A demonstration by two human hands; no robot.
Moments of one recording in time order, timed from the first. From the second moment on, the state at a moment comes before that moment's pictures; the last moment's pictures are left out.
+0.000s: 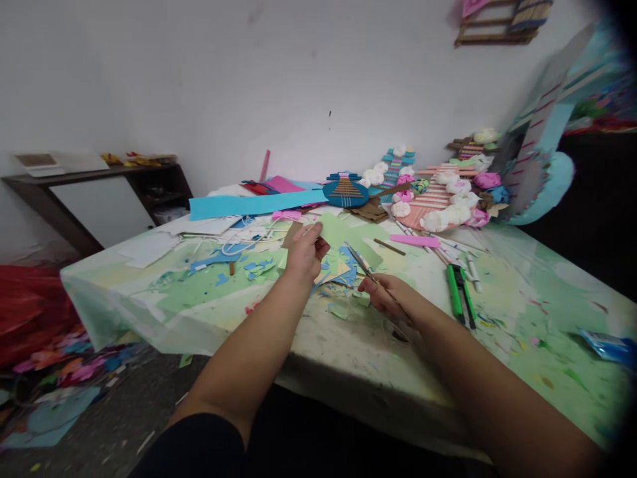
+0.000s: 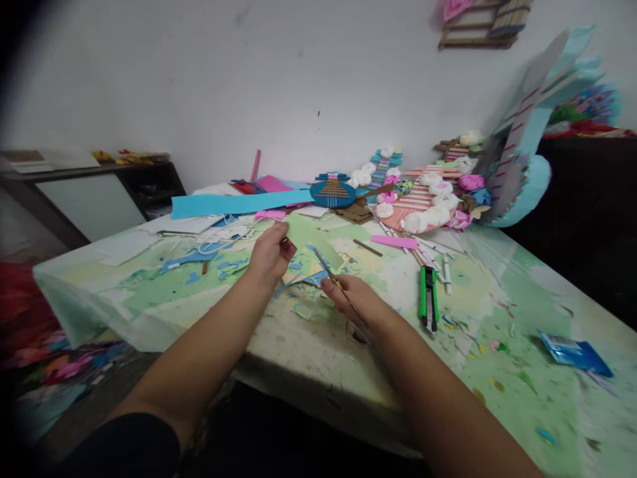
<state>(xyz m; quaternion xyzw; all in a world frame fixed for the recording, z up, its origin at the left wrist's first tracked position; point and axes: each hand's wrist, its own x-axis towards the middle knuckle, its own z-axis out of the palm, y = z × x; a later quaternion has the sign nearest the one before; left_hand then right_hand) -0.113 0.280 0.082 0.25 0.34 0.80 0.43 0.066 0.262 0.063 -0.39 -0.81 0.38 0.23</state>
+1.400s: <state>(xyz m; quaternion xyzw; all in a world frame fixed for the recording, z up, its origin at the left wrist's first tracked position) -0.097 0.262 0.086 0.31 0.23 0.68 0.62 0.062 0.267 0.073 -0.46 -0.80 0.28 0.25</state>
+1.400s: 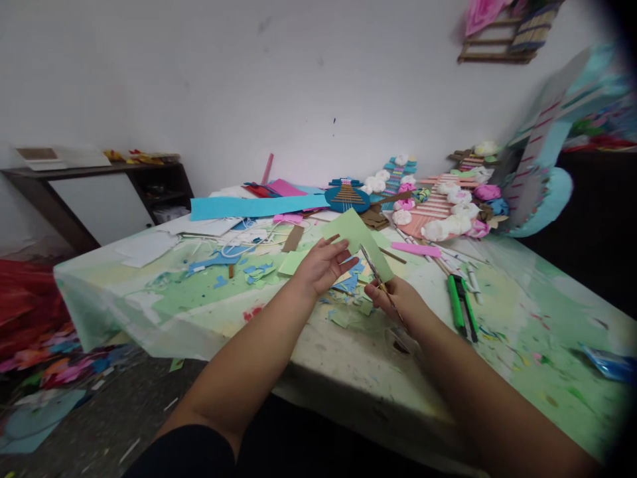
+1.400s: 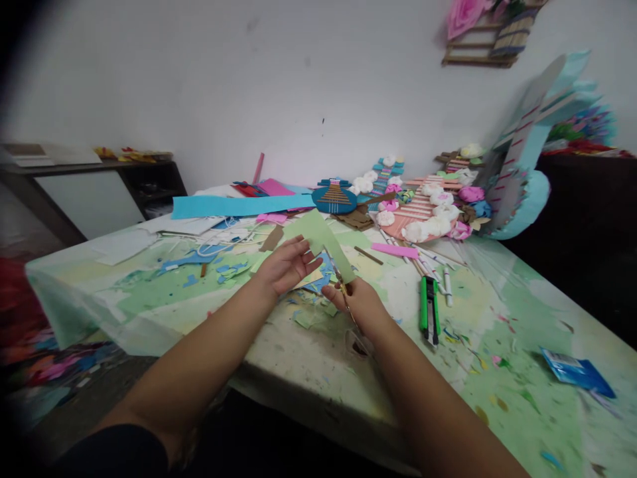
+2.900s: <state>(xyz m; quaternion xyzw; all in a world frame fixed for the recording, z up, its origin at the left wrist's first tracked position) -0.087 0.258 0.086 0.38 0.35 0.70 0.50 0.067 0.265 0.076 -0.50 -0.78 0.24 0.30</state>
